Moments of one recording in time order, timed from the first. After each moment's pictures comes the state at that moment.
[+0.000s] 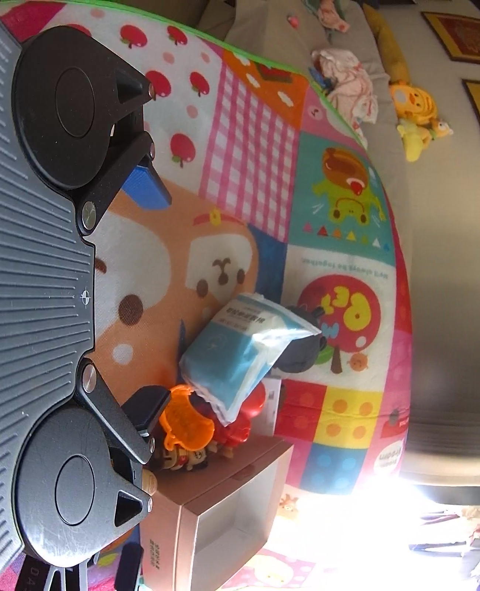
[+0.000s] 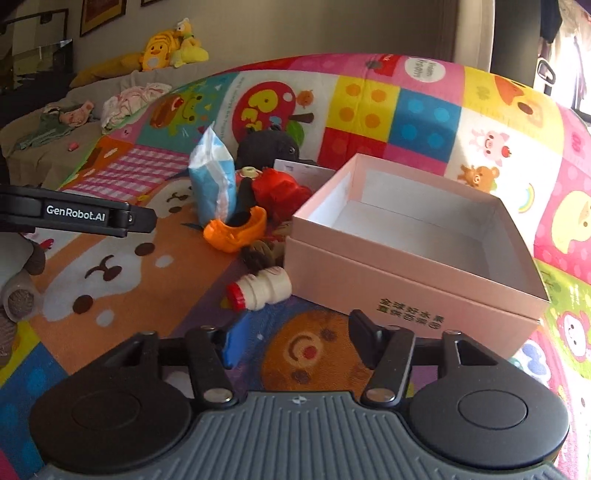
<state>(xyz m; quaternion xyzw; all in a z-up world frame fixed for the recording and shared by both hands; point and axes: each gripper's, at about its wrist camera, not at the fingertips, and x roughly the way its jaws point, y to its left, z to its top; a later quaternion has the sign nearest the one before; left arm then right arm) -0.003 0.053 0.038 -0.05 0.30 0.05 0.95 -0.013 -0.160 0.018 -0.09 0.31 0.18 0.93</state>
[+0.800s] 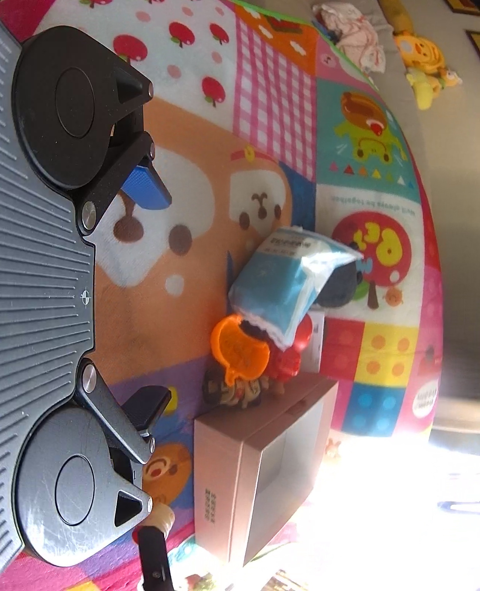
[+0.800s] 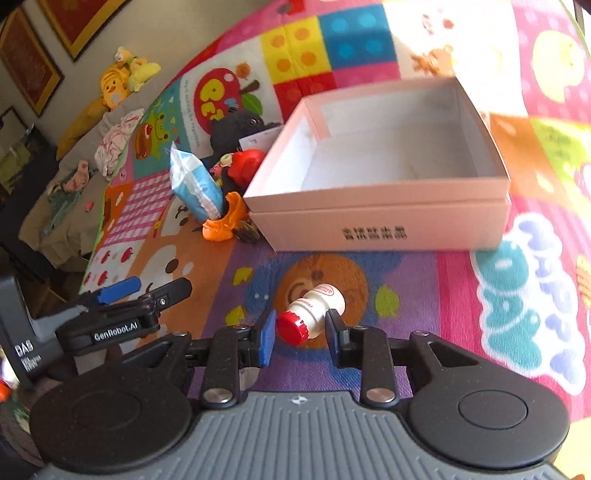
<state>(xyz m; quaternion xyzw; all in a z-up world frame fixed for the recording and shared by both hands) -0.017 0.017 0.020 -0.03 0.33 -0.04 0.94 0.001 -0.271 0.032 0.17 0.48 0.19 0.84</state>
